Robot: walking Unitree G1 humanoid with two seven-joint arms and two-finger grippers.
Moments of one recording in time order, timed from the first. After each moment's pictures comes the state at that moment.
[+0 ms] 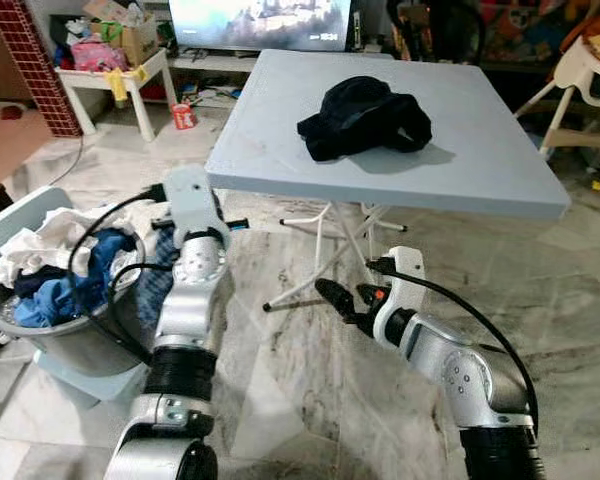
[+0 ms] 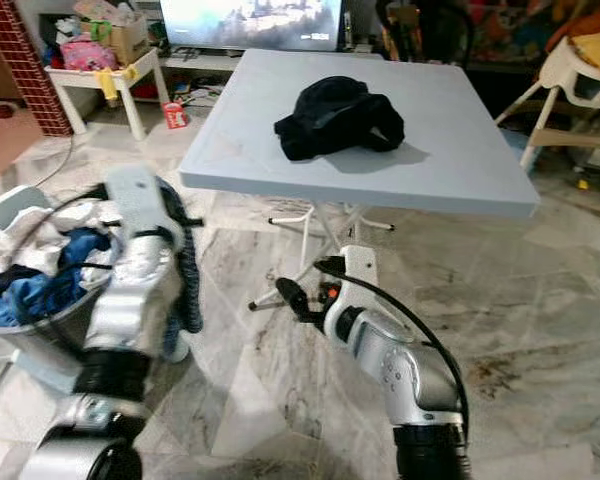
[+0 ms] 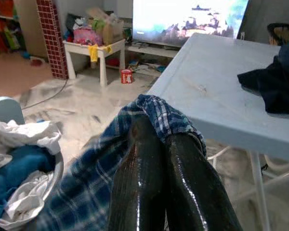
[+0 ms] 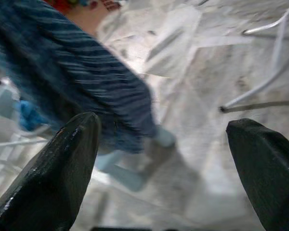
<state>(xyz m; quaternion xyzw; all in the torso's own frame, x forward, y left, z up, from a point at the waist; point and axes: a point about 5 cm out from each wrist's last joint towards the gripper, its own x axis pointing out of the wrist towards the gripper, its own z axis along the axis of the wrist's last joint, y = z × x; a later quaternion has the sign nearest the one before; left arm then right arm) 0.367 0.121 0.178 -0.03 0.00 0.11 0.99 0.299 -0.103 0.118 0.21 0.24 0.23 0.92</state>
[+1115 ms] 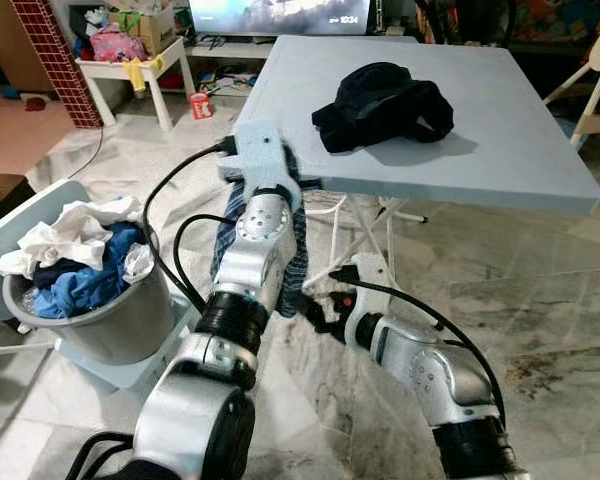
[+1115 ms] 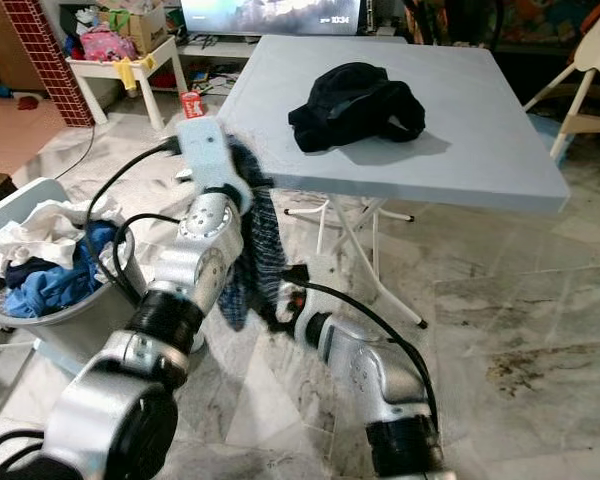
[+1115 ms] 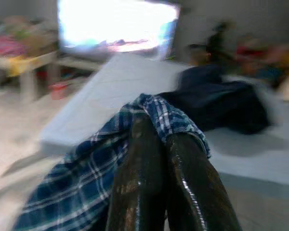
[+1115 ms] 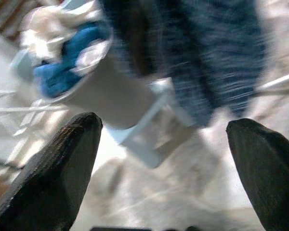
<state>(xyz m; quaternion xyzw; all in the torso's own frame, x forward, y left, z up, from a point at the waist) 0.379 0.033 0.223 -0.09 -0.06 -0.10 0.99 0.306 -0.077 0.106 0.16 0.25 0.23 0.93</state>
